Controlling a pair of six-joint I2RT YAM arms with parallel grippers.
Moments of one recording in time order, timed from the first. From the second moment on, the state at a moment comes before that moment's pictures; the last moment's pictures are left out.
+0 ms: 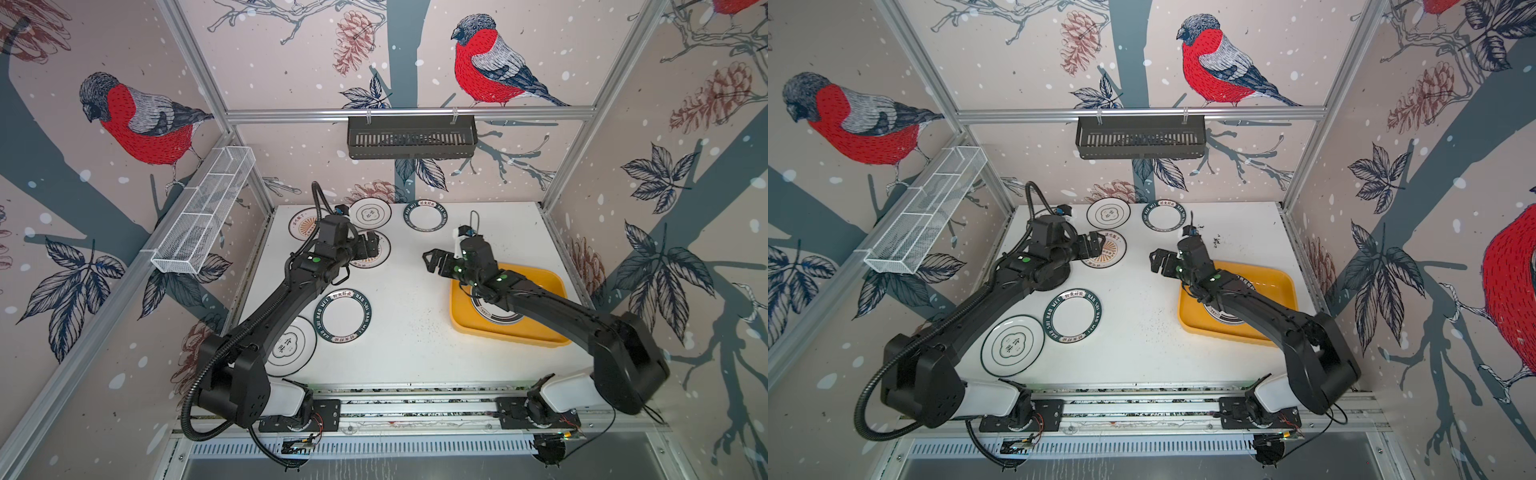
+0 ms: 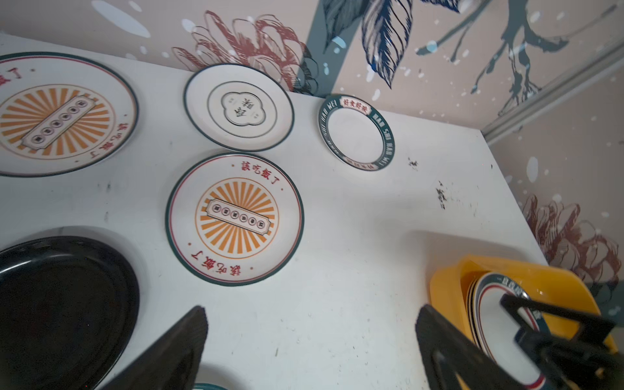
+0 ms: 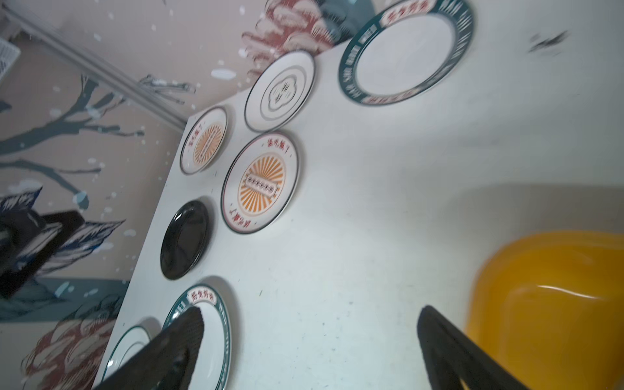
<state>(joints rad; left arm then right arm) -0.32 1.39 1.12 -0.30 0.08 -0.43 0.63 1.50 0.95 0.01 -0.07 0.66</state>
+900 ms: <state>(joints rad) 0.15 1.38 1.07 -0.15 0.50 -0.56 0.85 2.14 1.37 -0.03 -0.54 0.68</state>
